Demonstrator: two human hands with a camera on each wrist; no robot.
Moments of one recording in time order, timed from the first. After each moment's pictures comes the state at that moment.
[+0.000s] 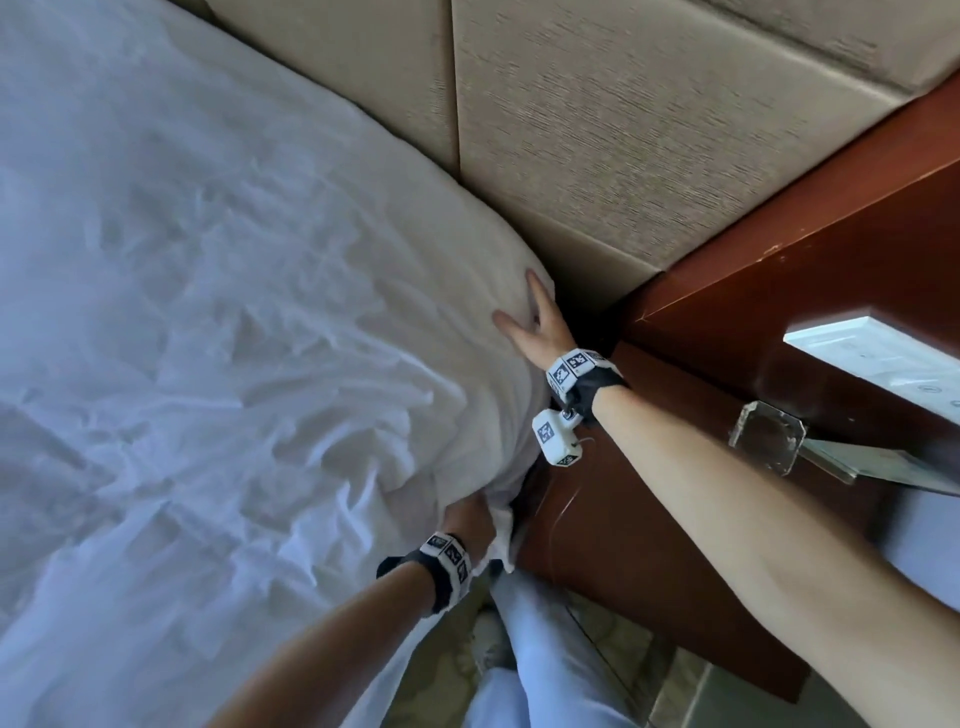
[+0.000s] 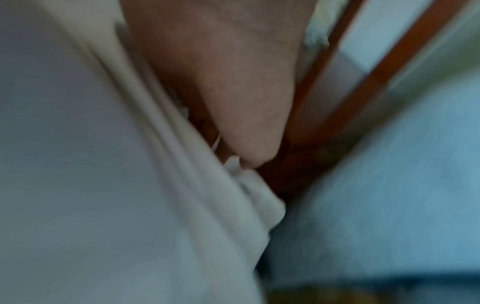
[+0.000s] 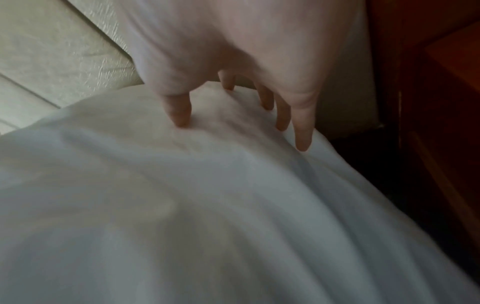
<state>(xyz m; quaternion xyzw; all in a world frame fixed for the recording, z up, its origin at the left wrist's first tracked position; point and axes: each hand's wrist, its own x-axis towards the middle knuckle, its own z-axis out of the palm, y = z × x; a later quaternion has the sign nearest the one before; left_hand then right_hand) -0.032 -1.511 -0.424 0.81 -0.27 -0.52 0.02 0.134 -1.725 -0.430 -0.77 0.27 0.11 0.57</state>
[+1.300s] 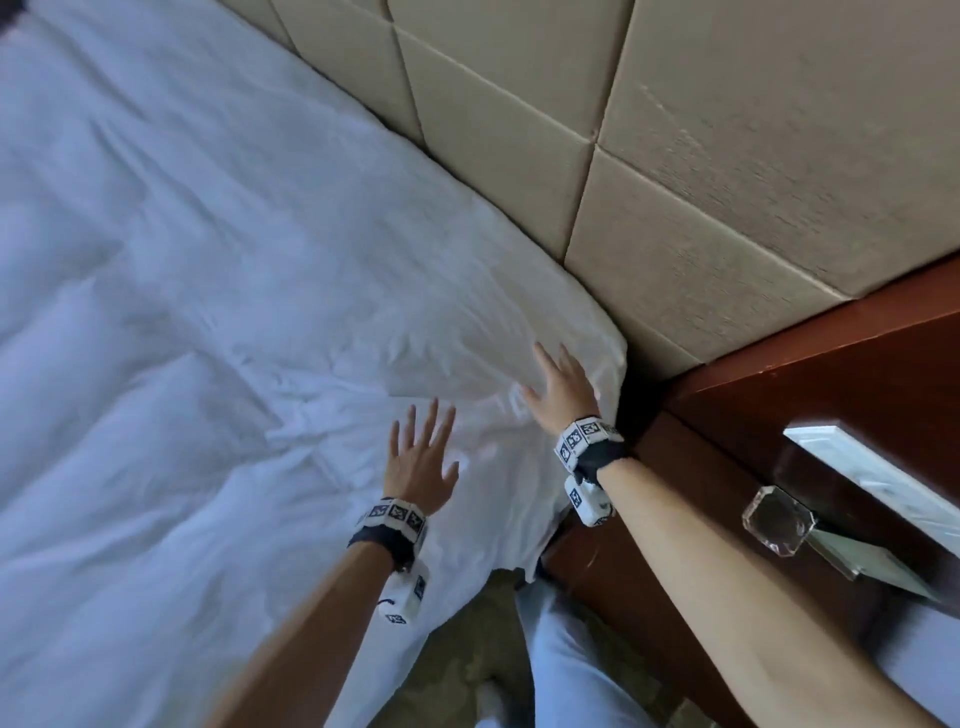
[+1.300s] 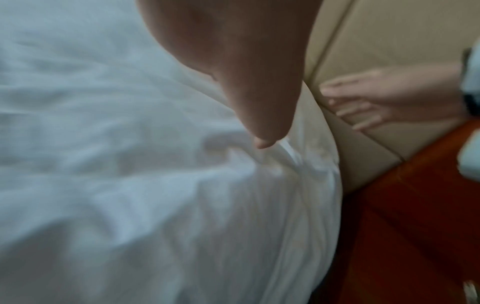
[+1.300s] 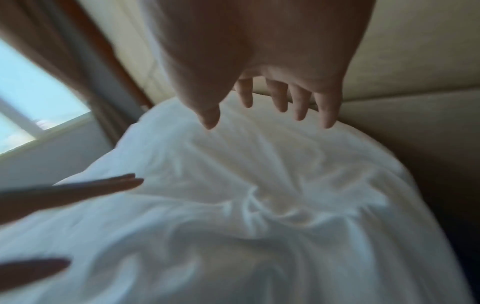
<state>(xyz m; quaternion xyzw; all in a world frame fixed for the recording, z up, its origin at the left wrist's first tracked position) 0.045 -1.400 -0.270 0.96 -0.11 -0.25 0.03 0.118 -1.648 -0.291 -0.94 0.08 0.19 0.28</state>
